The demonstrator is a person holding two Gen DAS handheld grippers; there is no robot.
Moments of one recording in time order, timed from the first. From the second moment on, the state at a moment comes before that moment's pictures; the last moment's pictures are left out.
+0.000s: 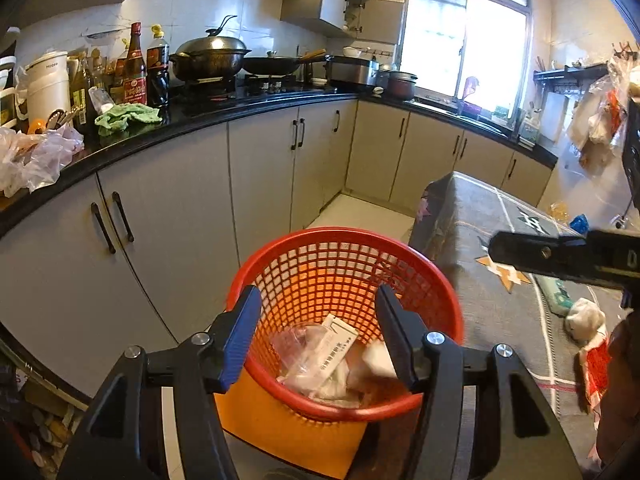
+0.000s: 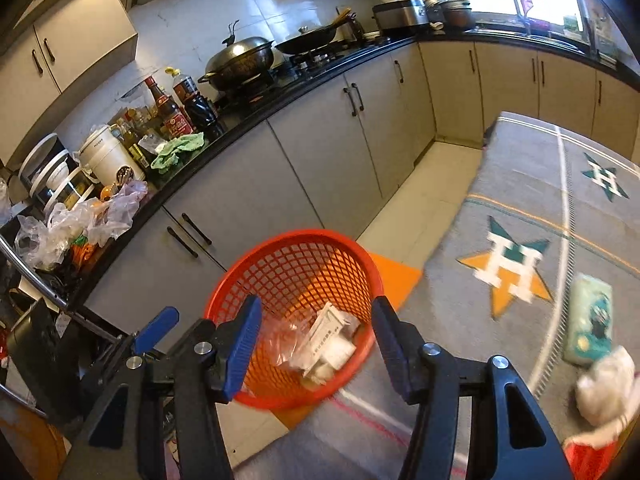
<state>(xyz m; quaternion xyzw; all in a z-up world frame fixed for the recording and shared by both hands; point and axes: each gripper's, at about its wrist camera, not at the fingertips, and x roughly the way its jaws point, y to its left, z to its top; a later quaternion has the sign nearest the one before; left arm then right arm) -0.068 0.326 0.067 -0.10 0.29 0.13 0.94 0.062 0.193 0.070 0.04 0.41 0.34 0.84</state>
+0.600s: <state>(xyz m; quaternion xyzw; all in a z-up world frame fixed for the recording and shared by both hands) -0.078 0.209 0.070 -0.06 0.32 0.03 0.94 -0.025 0.018 0.077 0.10 0.38 0.27 0.88</state>
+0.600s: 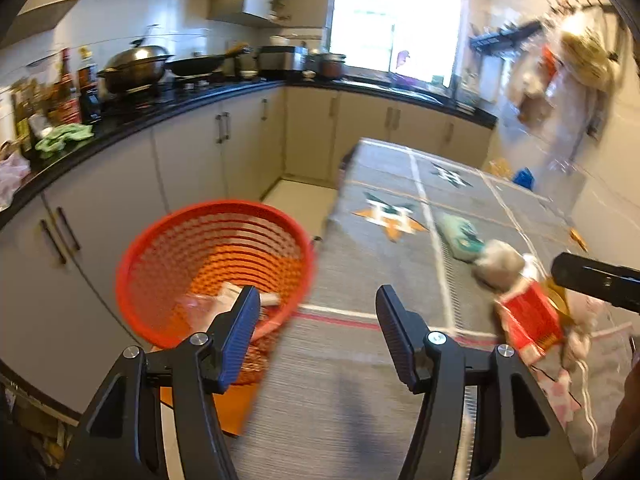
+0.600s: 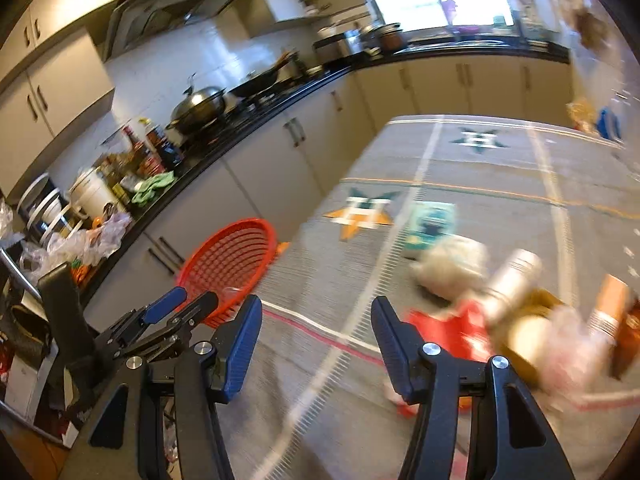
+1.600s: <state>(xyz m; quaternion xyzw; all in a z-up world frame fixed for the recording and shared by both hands) -0.063 0.081 0.038 -0.02 0.41 -0.09 0.91 -0.052 -0.128 0.006 0.20 0.42 0.15 0.87</state>
